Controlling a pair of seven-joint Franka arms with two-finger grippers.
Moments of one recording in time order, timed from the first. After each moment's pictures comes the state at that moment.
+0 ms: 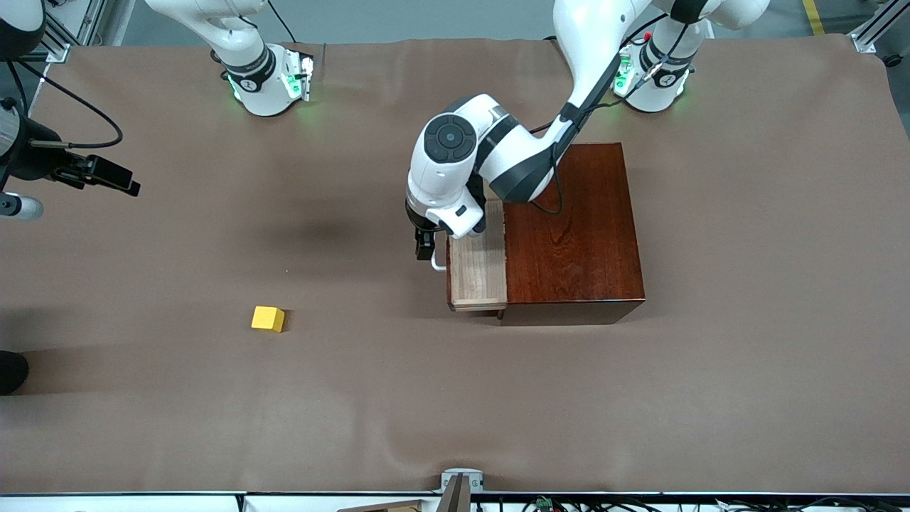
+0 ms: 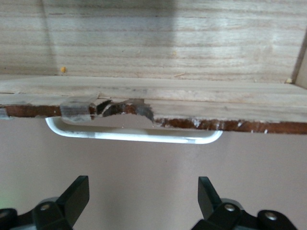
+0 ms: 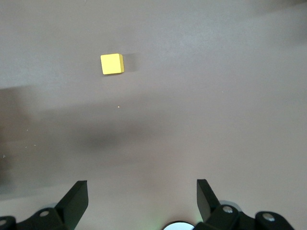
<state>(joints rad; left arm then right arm) -0.80 0.71 -0.06 -1.28 -0.16 2.12 -2.40 -0.01 -0.02 -0.04 -1.66 0.05 1.52 0.13</state>
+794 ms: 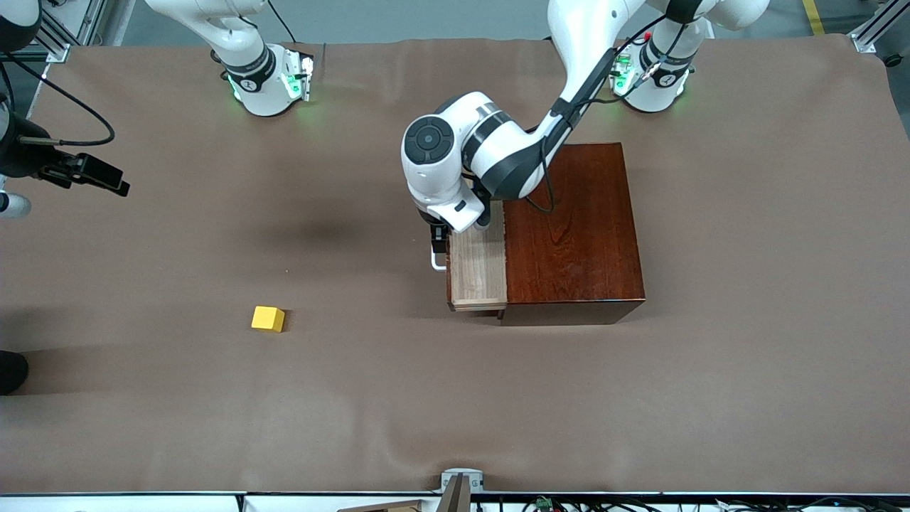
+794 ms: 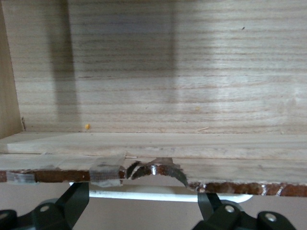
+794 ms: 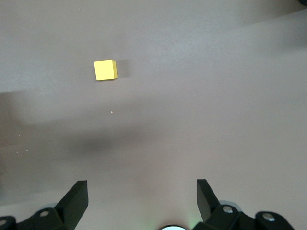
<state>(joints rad) -0.83 0.71 -0.06 -1.28 -0.02 1.95 -2.44 -0.01 -0.02 -0.03 -1.64 0.01 1.52 0.12</state>
